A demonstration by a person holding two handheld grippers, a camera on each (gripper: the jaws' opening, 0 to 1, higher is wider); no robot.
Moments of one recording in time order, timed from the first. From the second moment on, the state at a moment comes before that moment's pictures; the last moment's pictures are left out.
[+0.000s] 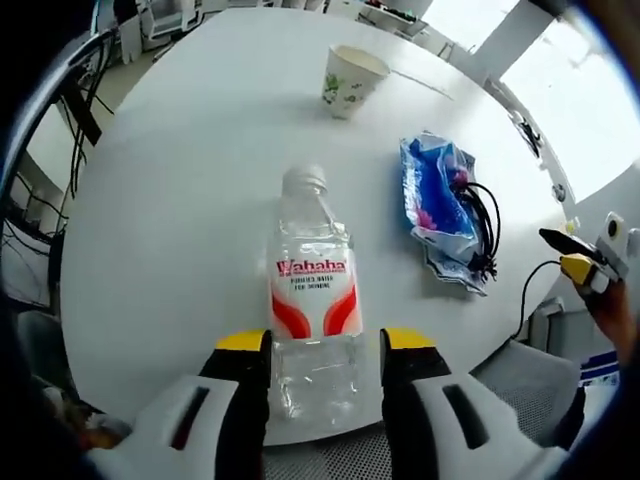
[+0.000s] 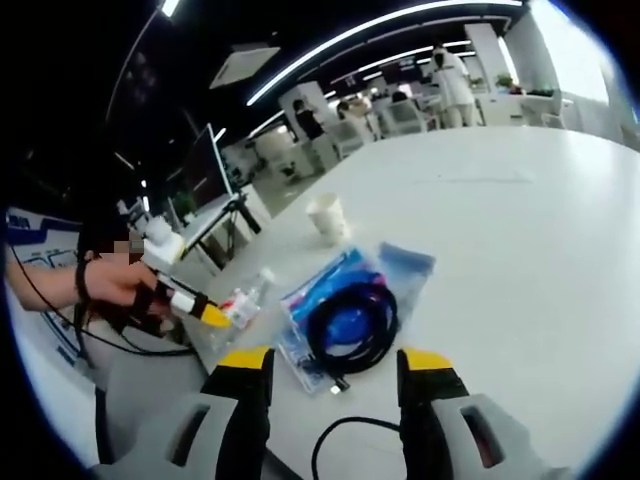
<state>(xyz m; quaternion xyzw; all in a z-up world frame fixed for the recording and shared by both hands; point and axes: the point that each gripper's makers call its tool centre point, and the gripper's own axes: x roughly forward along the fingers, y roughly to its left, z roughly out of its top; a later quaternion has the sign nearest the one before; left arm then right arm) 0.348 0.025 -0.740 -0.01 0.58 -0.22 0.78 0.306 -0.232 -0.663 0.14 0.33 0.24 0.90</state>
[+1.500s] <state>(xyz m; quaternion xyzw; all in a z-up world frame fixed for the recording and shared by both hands) 0.382 0.008 -0.746 -0.06 0.59 -0.19 0.79 0.304 -0.242 -0.662 0.15 0.34 0.22 0.90</state>
